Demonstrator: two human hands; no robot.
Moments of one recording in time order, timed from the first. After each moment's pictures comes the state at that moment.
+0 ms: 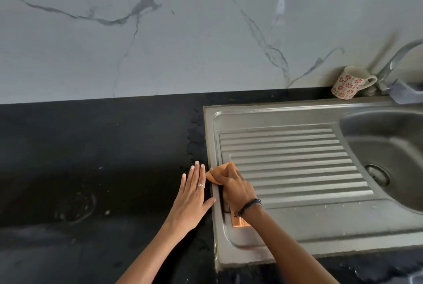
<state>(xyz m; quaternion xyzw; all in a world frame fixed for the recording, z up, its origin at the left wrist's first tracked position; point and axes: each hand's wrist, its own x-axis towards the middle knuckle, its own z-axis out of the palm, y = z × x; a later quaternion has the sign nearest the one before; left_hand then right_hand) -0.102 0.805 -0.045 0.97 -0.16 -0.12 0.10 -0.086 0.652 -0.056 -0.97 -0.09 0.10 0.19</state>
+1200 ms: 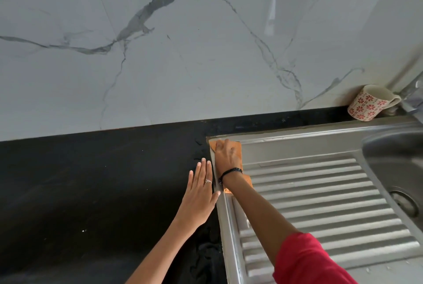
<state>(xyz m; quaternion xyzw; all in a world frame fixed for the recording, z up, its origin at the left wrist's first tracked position) 0.043 0.798 -0.048 0.97 -0.17 -0.11 0.10 0.127 0.690 -0.067 -1.00 0.04 0.04 0.04</state>
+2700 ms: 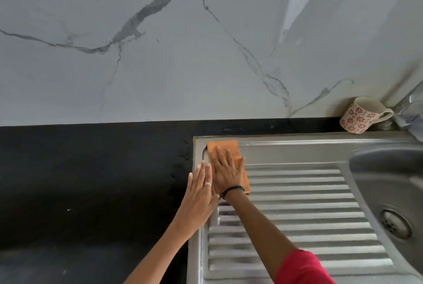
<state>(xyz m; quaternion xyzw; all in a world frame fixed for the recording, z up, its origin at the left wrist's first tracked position) 0.011 0.739 -0.038 0.98 -0.15 -0.11 0.11 0.087 0.628 -0.089 -0.99 -0.05 0.10 0.06</state>
